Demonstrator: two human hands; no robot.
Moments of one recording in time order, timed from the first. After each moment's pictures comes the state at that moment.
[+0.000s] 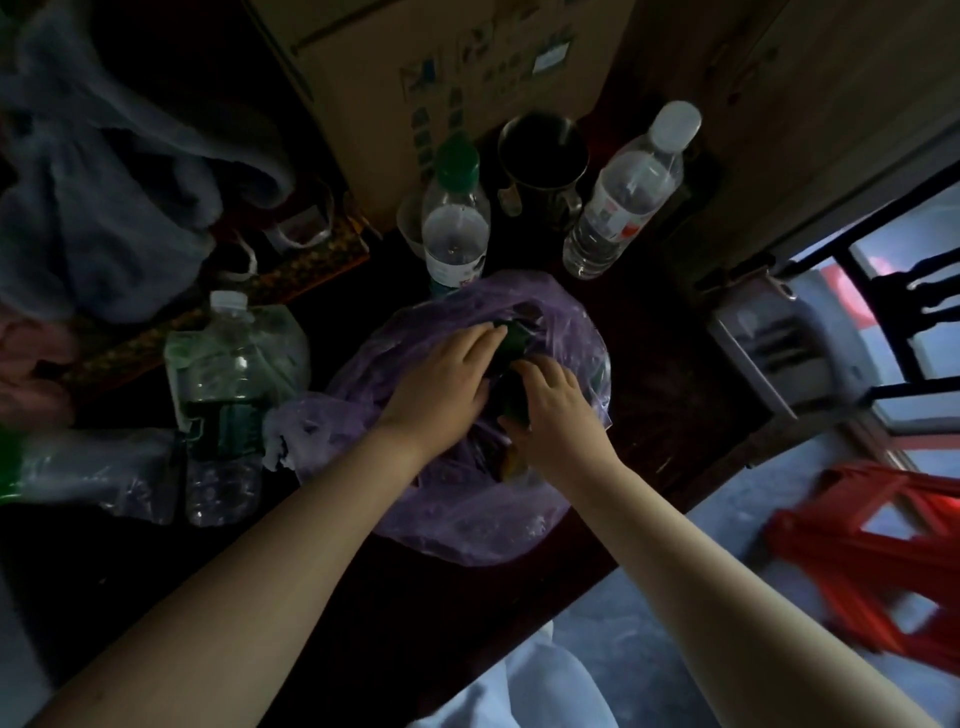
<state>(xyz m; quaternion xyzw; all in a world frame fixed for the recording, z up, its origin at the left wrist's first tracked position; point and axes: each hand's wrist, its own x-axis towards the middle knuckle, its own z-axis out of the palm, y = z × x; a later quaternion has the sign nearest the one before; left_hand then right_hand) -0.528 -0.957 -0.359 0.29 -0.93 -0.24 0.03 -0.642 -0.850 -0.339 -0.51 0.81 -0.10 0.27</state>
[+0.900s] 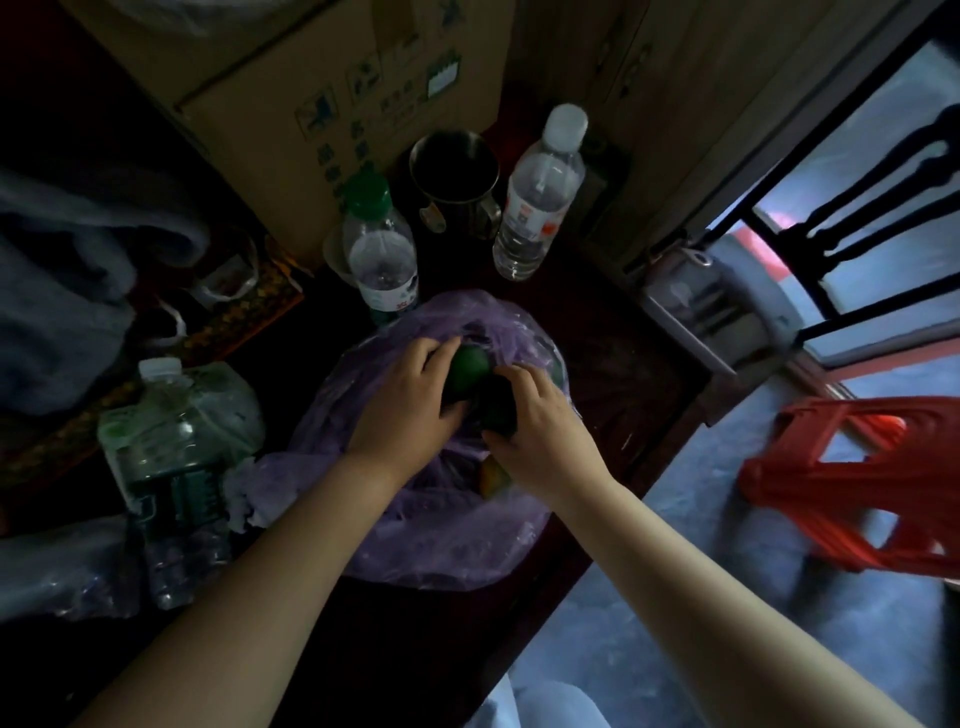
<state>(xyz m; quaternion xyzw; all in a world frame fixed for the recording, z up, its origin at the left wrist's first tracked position) -0.535 -0.955 -0.346 0.27 -0.92 -0.28 0.06 -0.641 -0.823 -0.330 -0.46 0.85 -0.19 0.20</state>
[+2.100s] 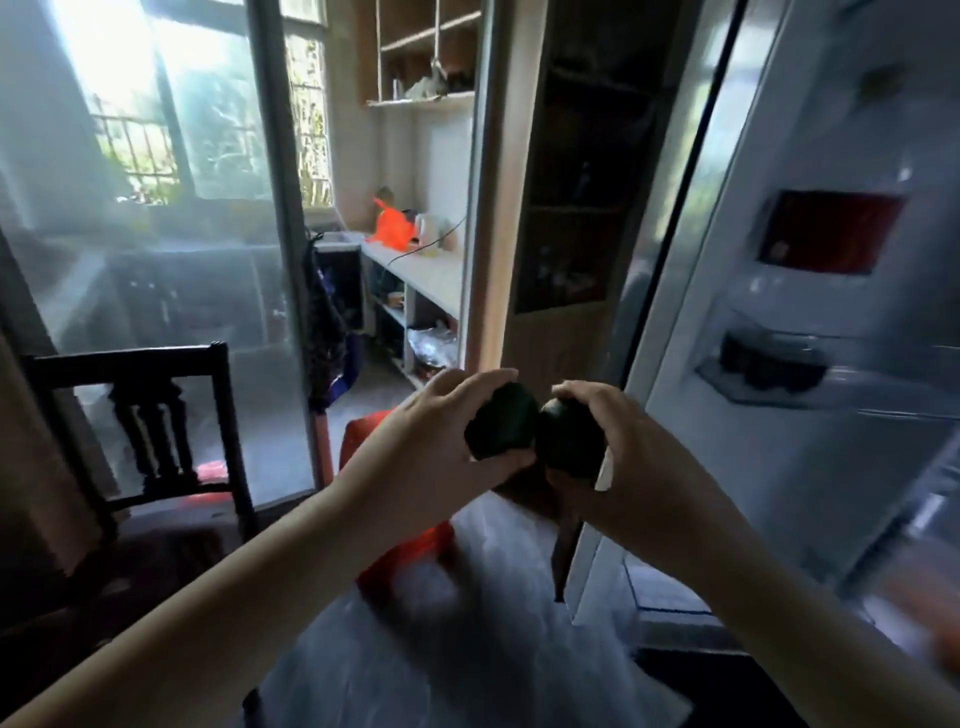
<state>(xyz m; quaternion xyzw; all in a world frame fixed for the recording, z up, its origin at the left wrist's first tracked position) -0.480 -0.373 0.020 -0.49 -0.79 -0.33 0.17 -0.367 -0.209 0.025 0.02 0.95 -0.19 -0.26</state>
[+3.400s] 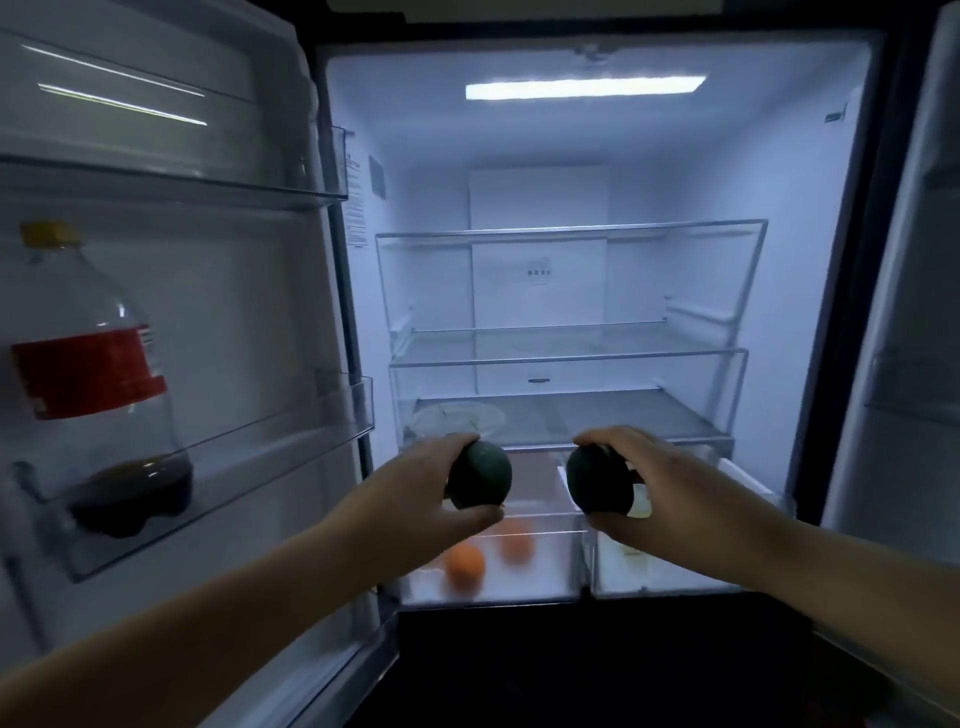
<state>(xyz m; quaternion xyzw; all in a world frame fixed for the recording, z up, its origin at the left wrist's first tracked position) -0.233 -0.081 0.077 -0.83 -0.47 -0.31 -0.05 0.024 -0.089 0.075 0.43 0.85 -0.01 -0.32</state>
